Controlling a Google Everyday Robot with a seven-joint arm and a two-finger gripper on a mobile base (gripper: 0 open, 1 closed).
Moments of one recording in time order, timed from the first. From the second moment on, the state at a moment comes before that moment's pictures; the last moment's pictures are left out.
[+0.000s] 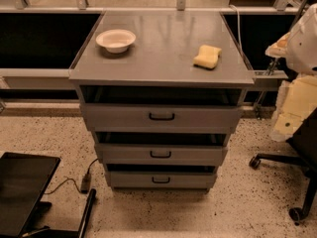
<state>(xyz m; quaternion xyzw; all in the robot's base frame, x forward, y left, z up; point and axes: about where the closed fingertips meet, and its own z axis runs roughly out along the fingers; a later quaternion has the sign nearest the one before) 0.438 -0.217 0.976 -0.60 0.78 -0.03 0.16</state>
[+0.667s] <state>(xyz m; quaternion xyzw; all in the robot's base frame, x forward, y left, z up) 0.435 -0.214 0.975 -0.61 0.77 -0.03 0.17</state>
